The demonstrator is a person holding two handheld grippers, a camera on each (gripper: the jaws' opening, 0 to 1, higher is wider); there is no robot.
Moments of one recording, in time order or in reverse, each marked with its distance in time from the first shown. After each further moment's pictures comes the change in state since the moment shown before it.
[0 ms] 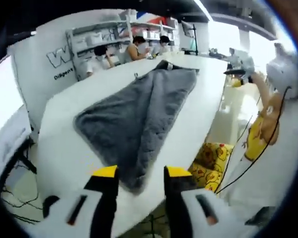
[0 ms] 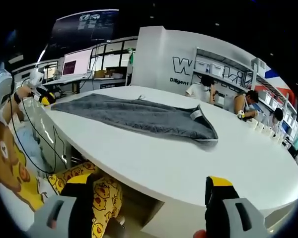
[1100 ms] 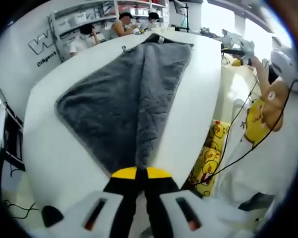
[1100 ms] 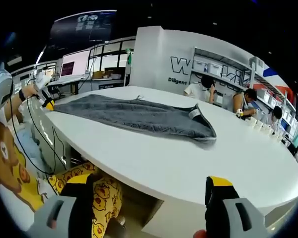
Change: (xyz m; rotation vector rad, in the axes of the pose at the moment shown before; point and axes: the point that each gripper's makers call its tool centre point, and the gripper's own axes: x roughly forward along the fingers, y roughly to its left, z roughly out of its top) left arm 0.038 0.007 -0.043 0.104 0.346 -0.110; right arm 0.000 -0.002 -0.007 0.013 0.001 -0.010
